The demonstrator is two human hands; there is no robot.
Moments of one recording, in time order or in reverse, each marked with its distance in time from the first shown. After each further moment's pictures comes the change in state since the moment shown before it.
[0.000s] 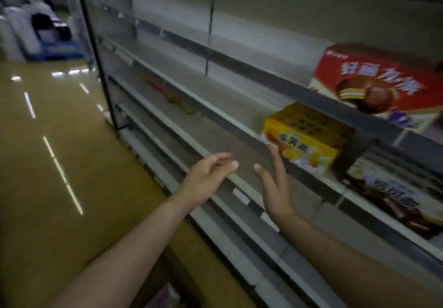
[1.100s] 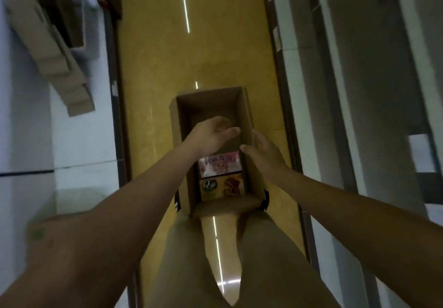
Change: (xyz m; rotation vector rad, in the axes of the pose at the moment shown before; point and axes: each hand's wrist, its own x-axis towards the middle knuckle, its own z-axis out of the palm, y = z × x) left_hand -0.071 -0.367 -0.133 0.060 0.299 -0.884; right_hand -0.083 0.258 0.315 -0.290 -1.138 0.655
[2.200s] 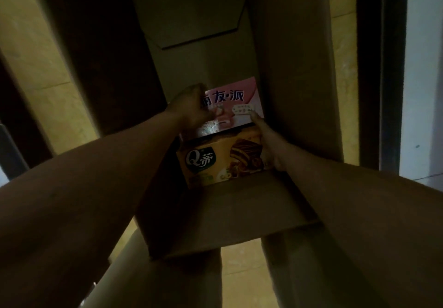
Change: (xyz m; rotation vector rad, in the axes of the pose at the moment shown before) left_hand 0.327 -0.373 0.179 0.423 -0.221 -0.175; right_hand 0.294 0.362 0.162 0.562 -0.085 0.832
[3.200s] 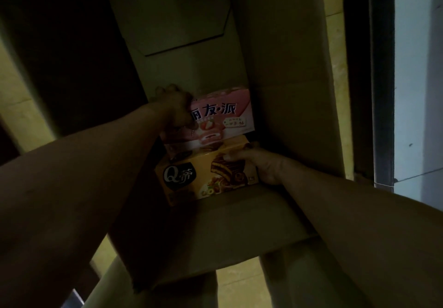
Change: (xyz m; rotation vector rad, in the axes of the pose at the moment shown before) left_hand 0.065 -0.026 -0.005 0.493 -0.117 -0.019; right_hand 0.028 0.025 -0.010 -0.157 -0.196 -0.016
